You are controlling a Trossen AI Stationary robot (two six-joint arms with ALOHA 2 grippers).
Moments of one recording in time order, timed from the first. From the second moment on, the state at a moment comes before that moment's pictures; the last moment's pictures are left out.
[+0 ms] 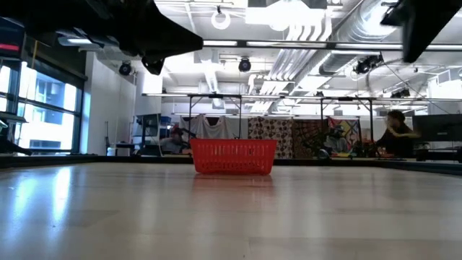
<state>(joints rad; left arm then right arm) -0.32 1.41 0.52 0.68 -0.31 -0.12 0.48 1.38 1.23 -1.31 0.26 0.70</state>
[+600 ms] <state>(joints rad) -0.32 1.41 0.52 0.68 -0.31 -0.13 0.95 1.38 1.43 -1.54 0.23 1.44</state>
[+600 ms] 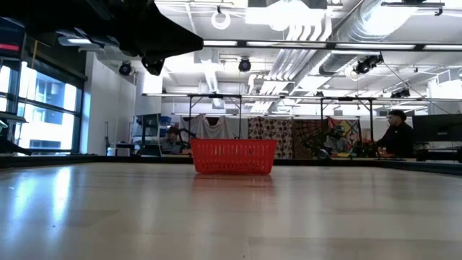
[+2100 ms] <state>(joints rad) -0.32 1.41 0.52 0.69 -0.31 -0.18 0.82 1.38 0.85 -0.80 -0.03 1.34</state>
